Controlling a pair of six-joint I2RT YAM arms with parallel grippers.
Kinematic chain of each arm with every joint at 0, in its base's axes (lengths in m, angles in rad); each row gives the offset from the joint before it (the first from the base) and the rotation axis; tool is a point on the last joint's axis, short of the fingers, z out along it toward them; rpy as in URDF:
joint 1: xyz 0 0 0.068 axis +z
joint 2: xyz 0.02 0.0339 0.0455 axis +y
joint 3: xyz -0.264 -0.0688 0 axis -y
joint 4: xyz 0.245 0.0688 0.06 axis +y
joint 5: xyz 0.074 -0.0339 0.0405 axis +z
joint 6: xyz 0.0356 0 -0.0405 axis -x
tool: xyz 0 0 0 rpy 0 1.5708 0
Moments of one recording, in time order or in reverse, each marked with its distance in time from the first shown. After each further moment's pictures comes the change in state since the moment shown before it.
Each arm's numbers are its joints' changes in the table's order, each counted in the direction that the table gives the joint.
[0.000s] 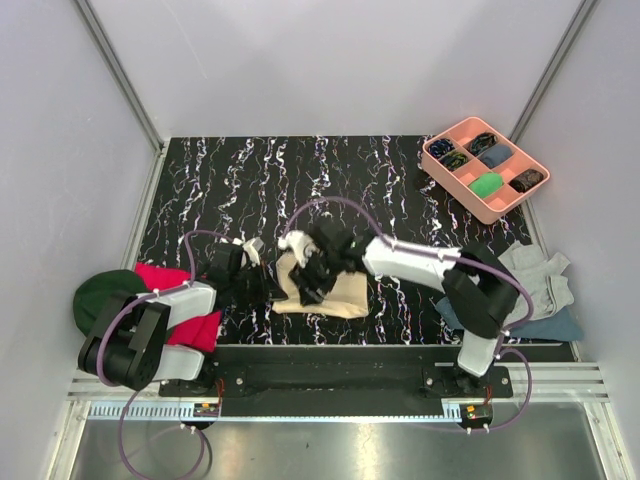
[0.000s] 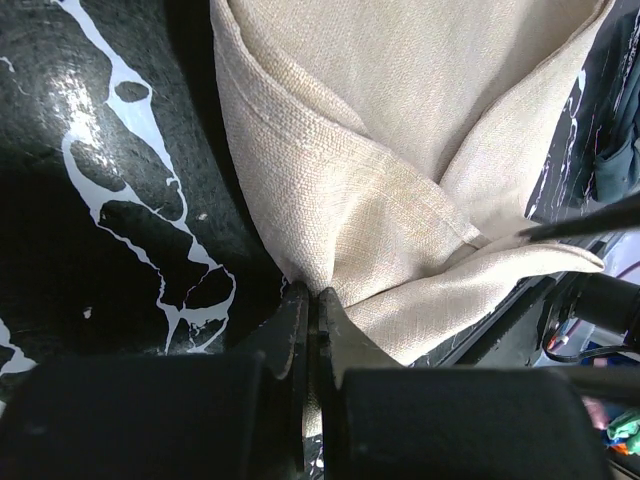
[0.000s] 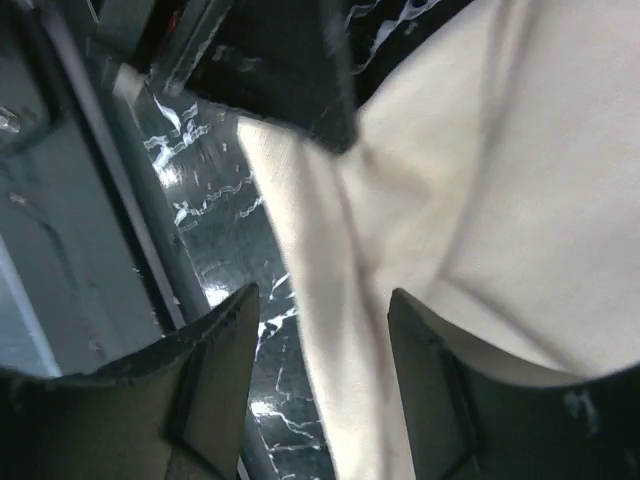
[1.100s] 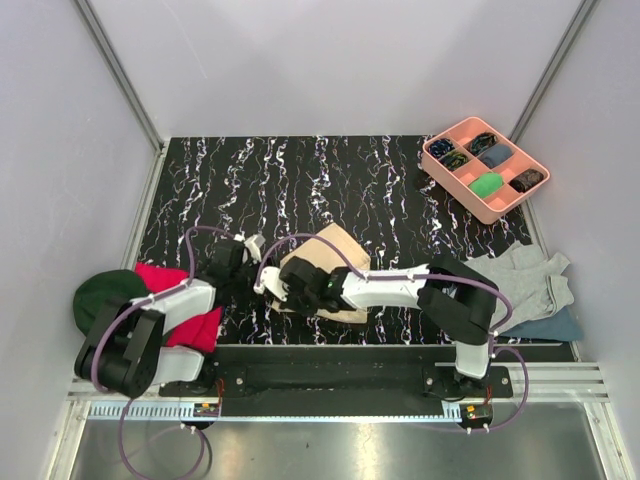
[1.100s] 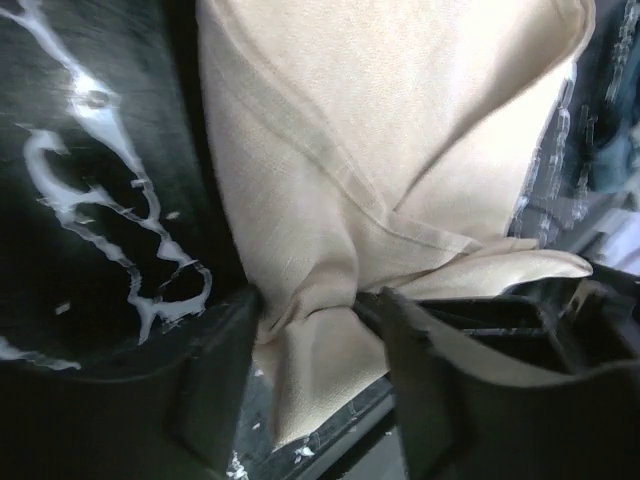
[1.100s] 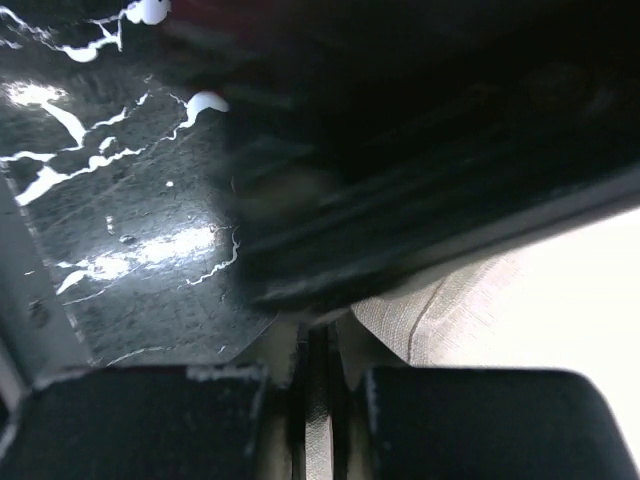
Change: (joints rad) left arm -0.011 -0.025 0.047 0.077 0.002 -0.014; right arm 0.309 0.033 -0.154 -0.286 -0.545 0.176
